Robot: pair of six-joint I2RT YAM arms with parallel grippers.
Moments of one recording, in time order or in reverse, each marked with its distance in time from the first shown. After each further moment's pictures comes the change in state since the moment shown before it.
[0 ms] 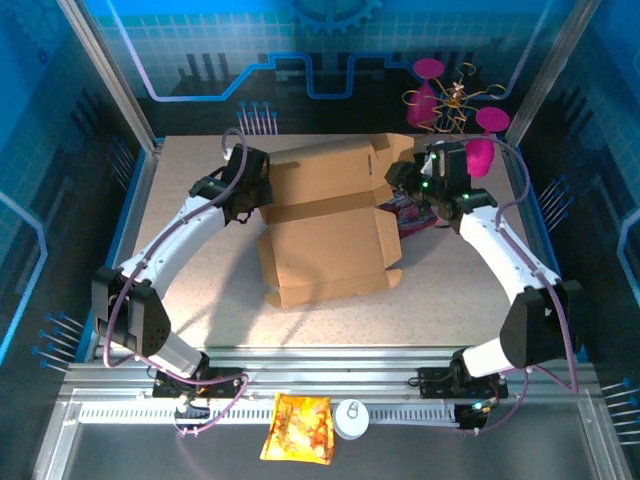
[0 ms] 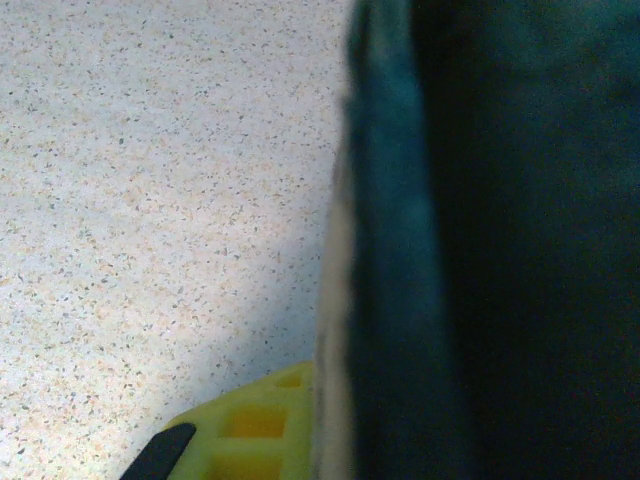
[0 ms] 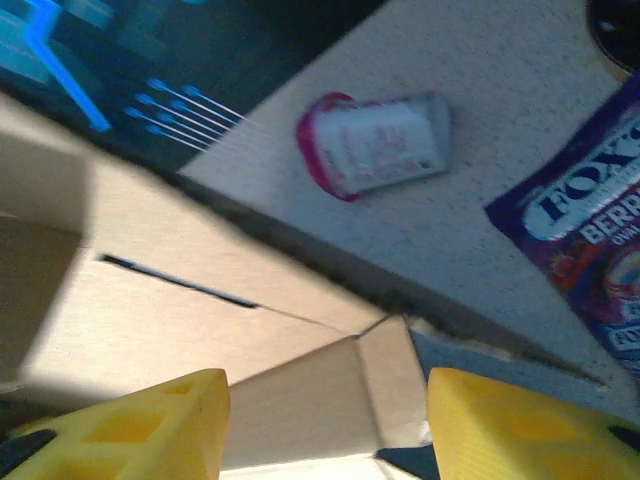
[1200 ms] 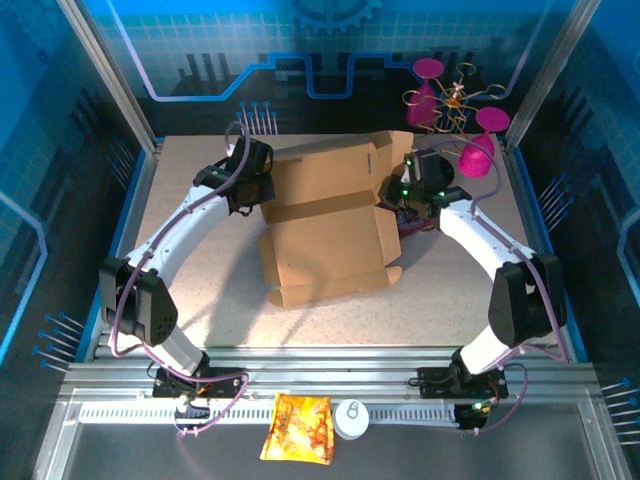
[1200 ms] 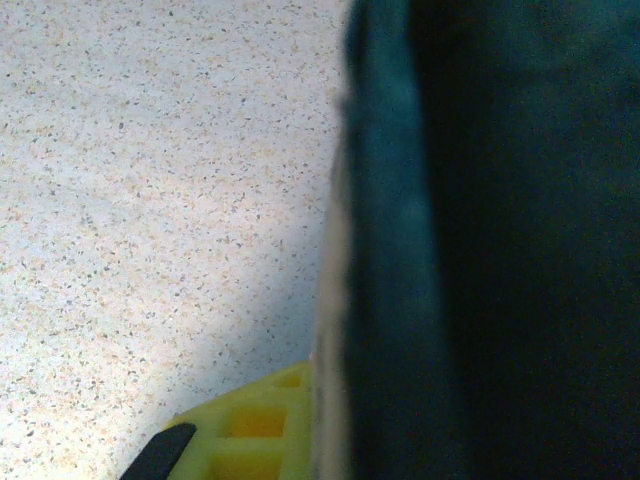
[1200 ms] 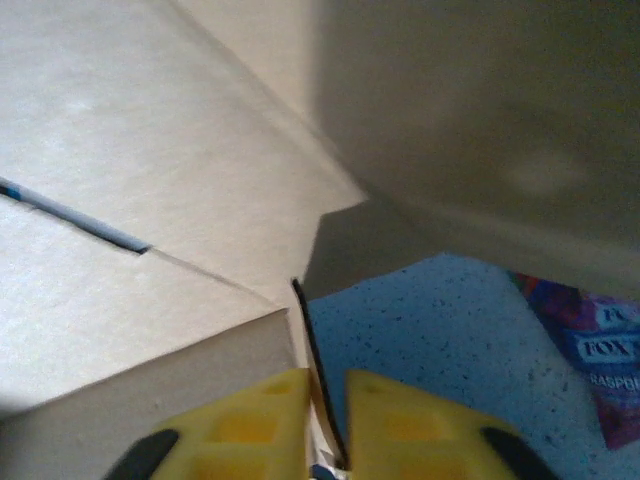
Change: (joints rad) left arm 0.005 0.066 0.101 -0.097 0.014 -0.011; right arm 0.085 0.132 0.019 0.012 0.103 -0.106
